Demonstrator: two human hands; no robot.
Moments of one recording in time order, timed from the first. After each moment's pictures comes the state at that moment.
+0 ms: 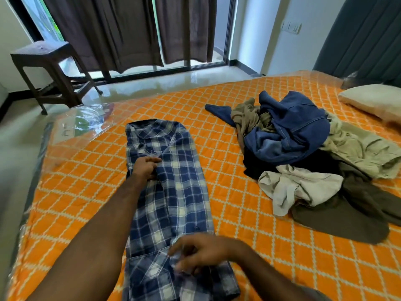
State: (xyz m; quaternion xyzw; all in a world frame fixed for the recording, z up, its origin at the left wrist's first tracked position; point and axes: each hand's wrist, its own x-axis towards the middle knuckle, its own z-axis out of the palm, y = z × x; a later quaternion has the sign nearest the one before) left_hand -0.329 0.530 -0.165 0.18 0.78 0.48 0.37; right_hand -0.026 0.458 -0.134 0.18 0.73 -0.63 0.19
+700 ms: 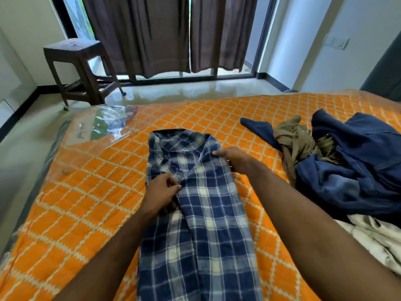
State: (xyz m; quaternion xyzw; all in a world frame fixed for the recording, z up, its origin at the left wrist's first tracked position) left_hand -0.379 0.527 -0.197 0.38 0.82 0.35 0.24; right_hand -0.237 0.756 -0.163 0.50 0.60 -0.61 -0.10
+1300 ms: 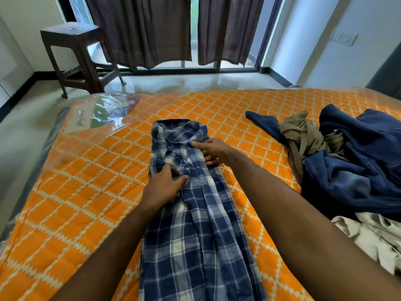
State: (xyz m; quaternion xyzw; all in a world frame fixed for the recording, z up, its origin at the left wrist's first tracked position) left_hand -0.377 0.521 -0.195 0.41 0.84 0.29 0.22; right_hand -0.287 0.727 -0.173 0.42 0.69 -0.58 -0.06
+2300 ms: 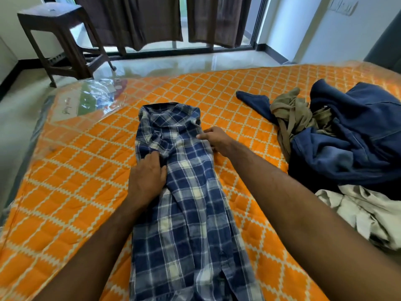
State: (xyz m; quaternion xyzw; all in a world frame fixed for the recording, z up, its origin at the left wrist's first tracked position) left_hand -0.371 0.506 -0.224 0.49 0.85 0.16 -0.05; right_hand -0.260 0.743 -0.203 0.47 0.67 -0.57 -0.11
